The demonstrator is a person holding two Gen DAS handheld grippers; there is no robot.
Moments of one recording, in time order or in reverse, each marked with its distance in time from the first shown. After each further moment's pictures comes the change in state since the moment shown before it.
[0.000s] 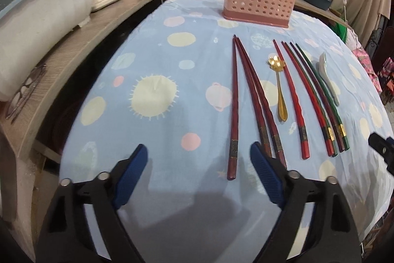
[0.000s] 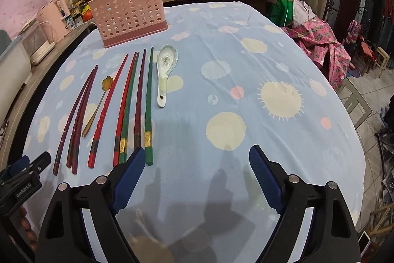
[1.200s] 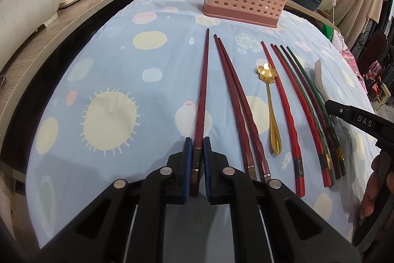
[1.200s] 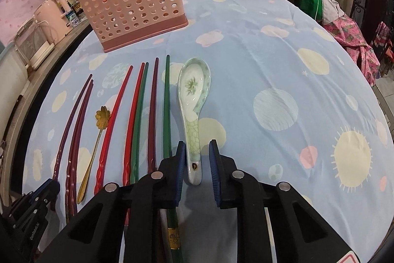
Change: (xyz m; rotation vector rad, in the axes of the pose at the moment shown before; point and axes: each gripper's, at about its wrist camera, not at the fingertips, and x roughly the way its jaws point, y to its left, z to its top) left arm 0.043 -0.010 0.028 0.002 0.011 -0.129; right arm 0.088 0.033 0.066 -0.017 0.062 0.087
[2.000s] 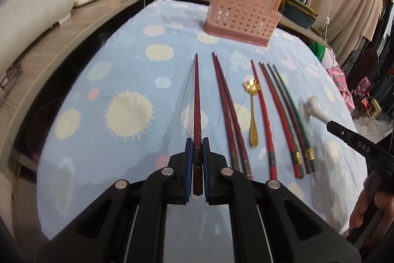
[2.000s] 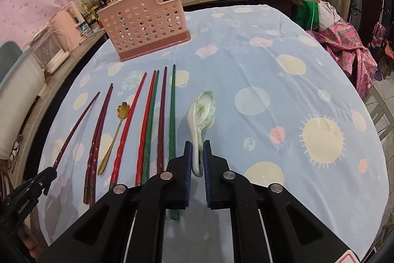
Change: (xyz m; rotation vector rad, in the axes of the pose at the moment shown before) left arm -0.059 0.012 -0.005 -0.069 -0.065 -0.063; right arm -0.062 -0.017 -0.021 0.010 -0.075 0.063
